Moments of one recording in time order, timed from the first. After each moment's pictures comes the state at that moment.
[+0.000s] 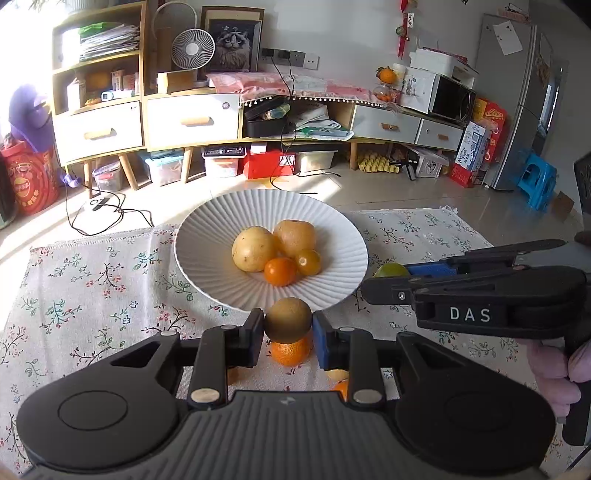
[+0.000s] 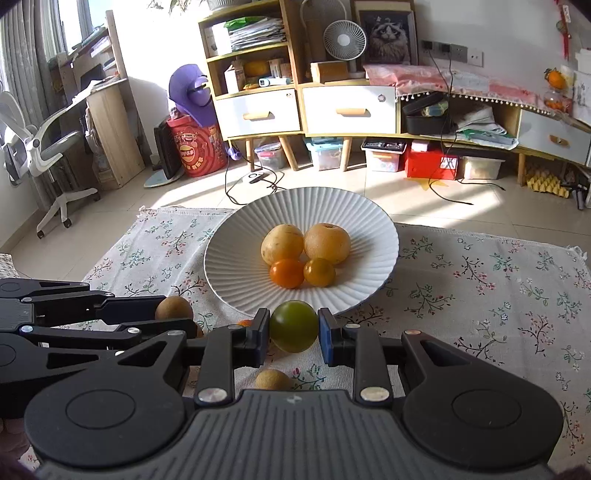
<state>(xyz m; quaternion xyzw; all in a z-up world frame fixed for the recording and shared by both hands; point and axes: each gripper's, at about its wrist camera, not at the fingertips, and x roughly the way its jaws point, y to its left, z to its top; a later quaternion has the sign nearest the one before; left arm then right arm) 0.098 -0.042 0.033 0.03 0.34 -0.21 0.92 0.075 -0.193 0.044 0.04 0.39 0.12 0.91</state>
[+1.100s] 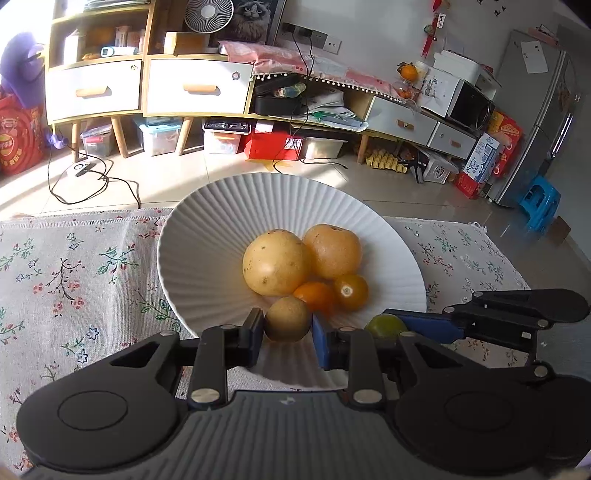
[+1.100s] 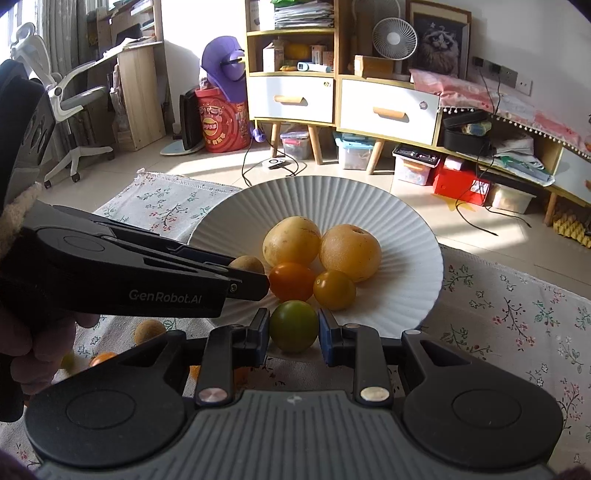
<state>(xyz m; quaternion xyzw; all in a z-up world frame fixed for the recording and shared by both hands) 0.166 -0.036 0.005 -0.03 0.38 -0.22 0.90 0.101 -0.173 0.017 -0.05 0.39 0.17 0.91</state>
